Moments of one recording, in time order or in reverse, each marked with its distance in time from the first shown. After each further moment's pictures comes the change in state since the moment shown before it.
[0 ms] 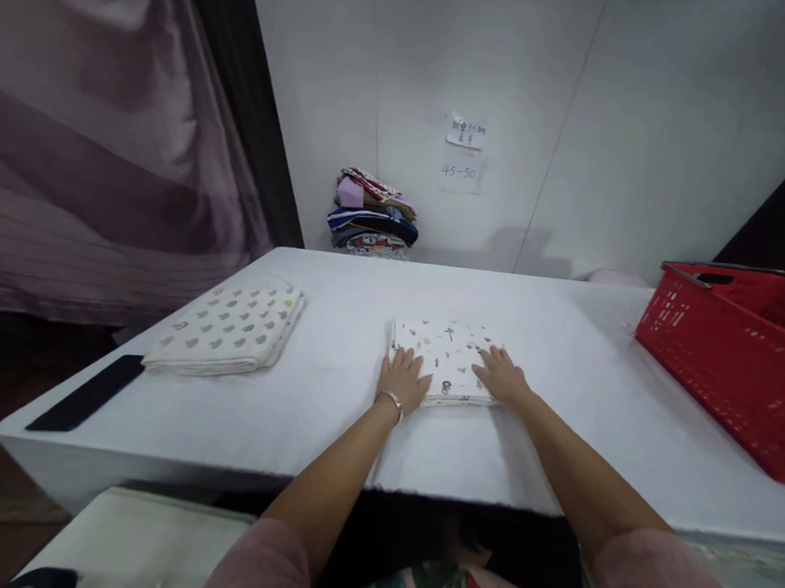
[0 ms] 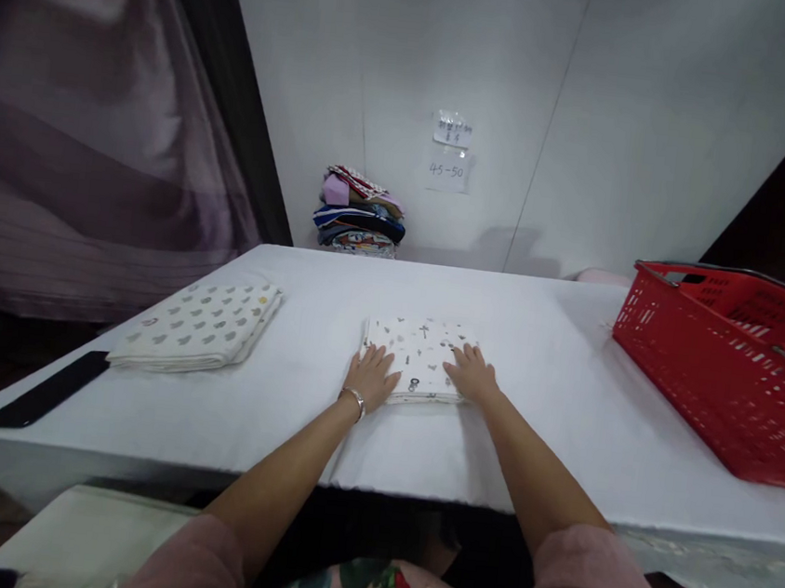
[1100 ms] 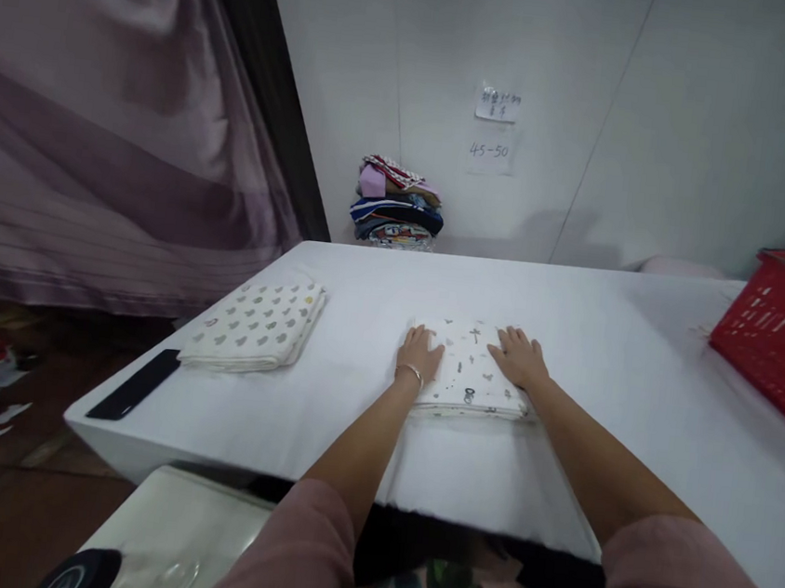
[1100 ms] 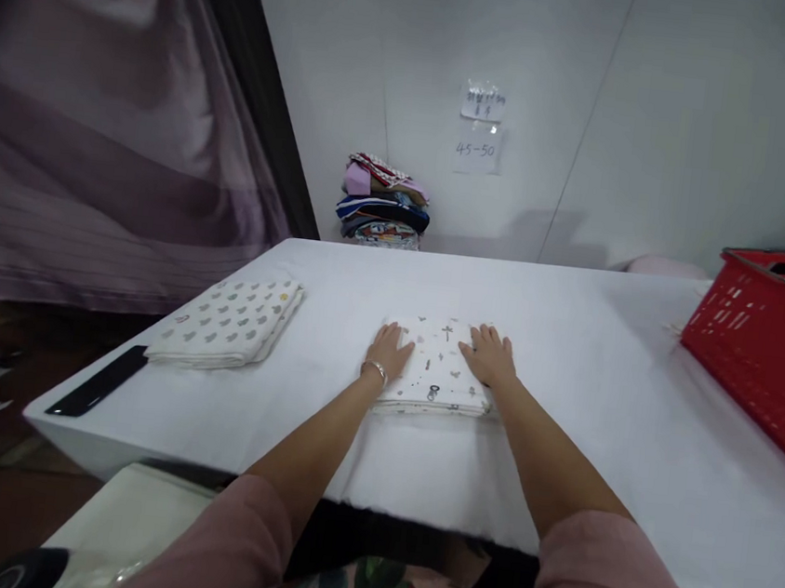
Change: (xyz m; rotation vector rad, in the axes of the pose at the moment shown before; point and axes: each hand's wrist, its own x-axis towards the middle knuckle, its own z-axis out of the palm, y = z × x) left_hand 0.062 -0.021 -0.001 -0.297 0.112 -0.208; right_hand 0.063 0.000 0.019 -0.038 0.015 -0.019
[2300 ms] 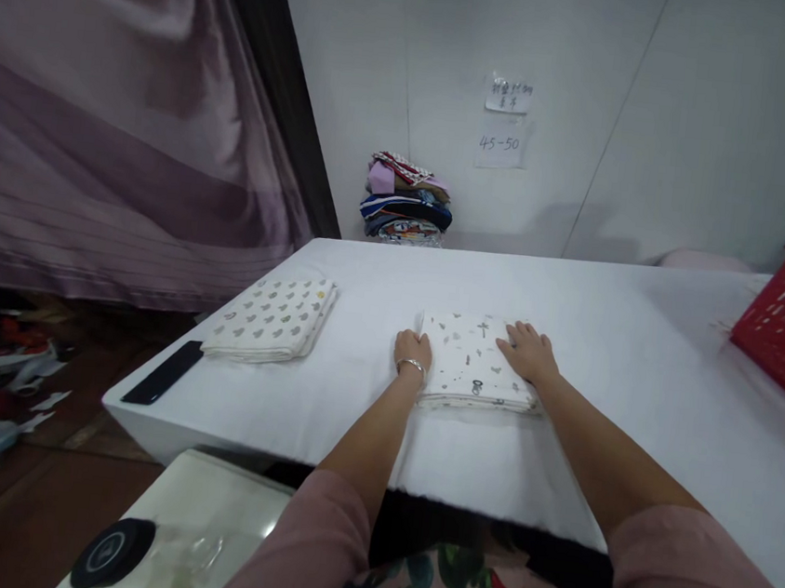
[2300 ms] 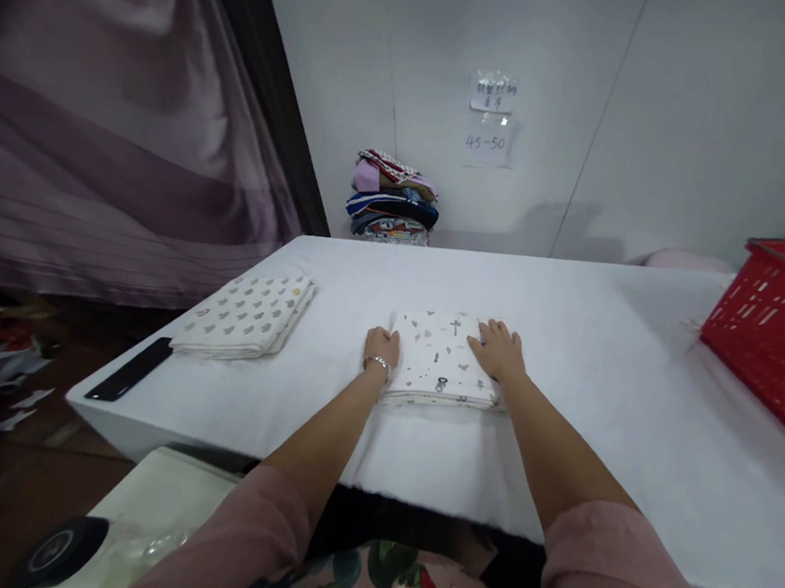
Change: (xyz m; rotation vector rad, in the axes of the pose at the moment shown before) left_hand -0.003 -0.008 -0.005 -0.167 0.240 -0.391; right_hand -0.003 0.003 0.005 0.042 0.069 -0.010
